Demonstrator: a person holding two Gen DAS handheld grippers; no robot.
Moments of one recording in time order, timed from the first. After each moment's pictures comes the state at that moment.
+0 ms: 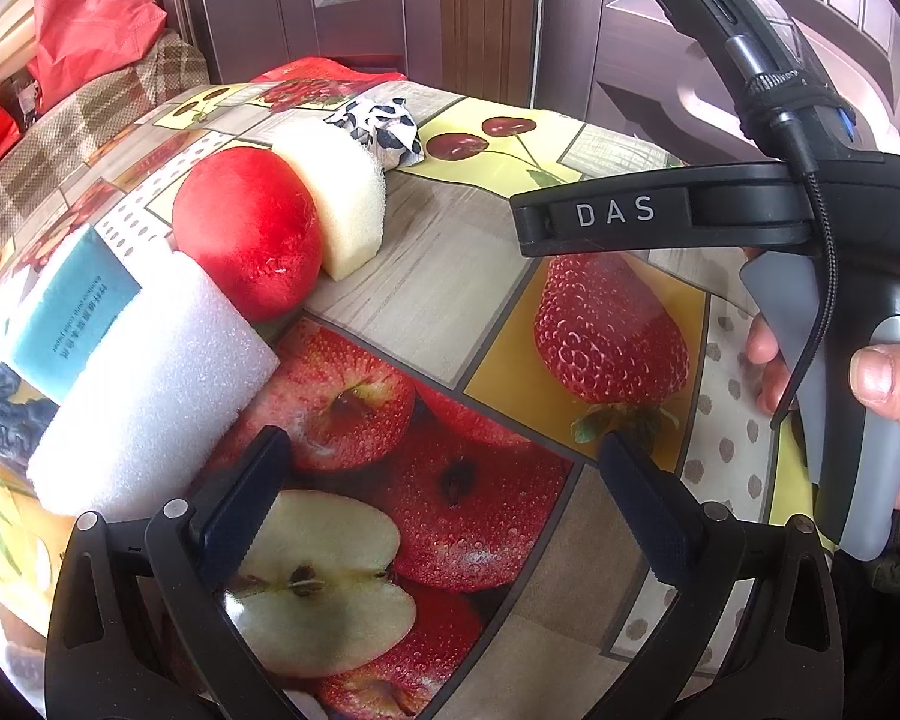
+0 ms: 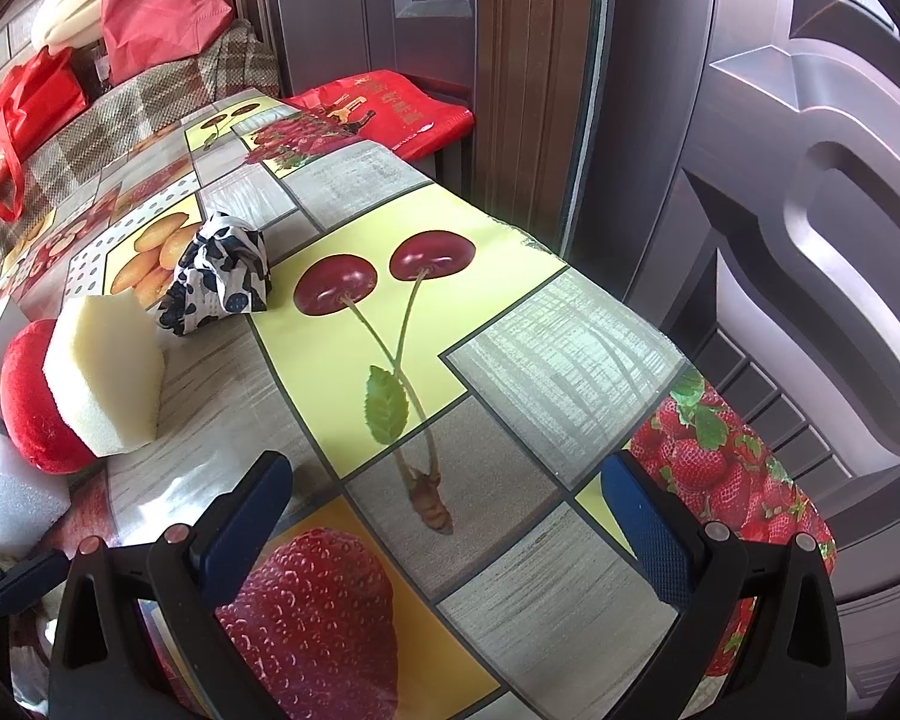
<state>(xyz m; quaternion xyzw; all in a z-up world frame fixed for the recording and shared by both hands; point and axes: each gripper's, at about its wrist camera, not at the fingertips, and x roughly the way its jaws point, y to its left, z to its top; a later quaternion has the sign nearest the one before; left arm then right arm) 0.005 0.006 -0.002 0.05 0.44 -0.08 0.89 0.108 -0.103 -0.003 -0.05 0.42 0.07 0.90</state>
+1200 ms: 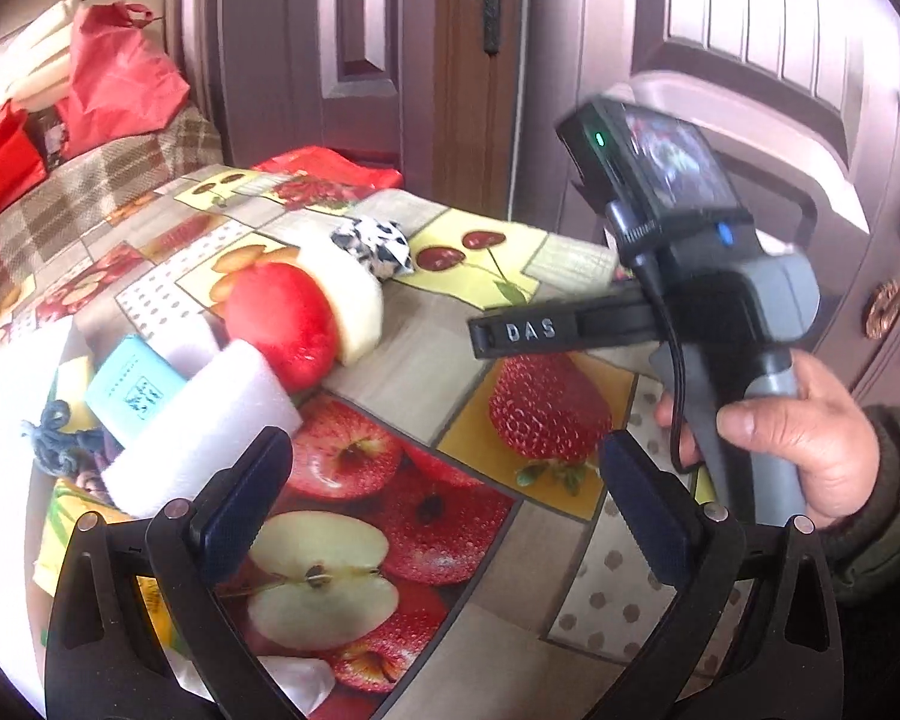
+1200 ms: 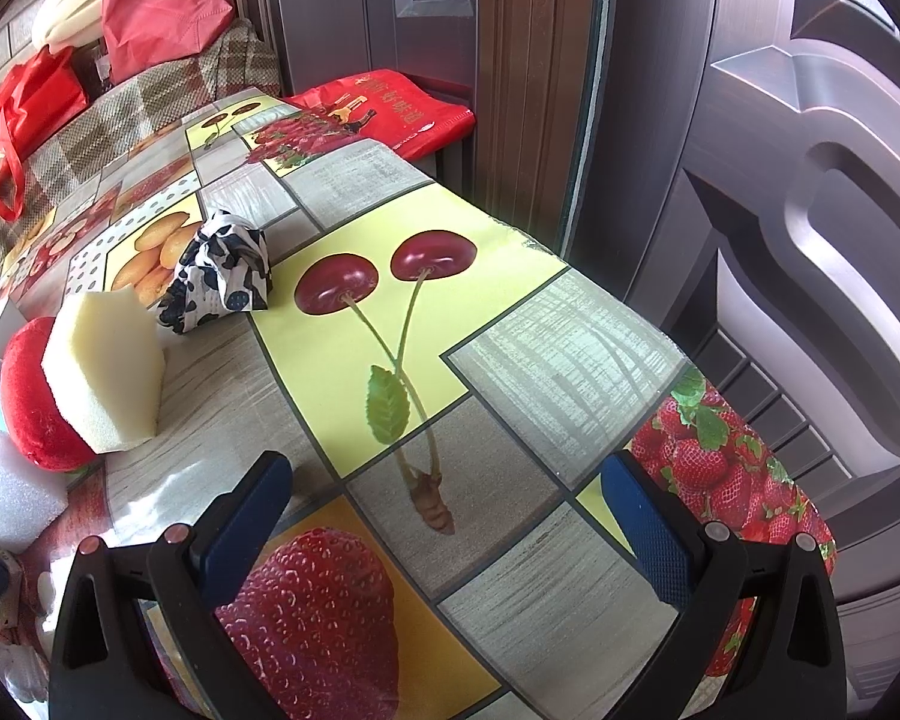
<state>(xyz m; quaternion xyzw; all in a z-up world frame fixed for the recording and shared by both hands) -0.038 0.015 0.047 0.01 0.33 -0.09 0.94 0.108 -0.103 -0.004 -0.05 0.42 0.07 0.90</state>
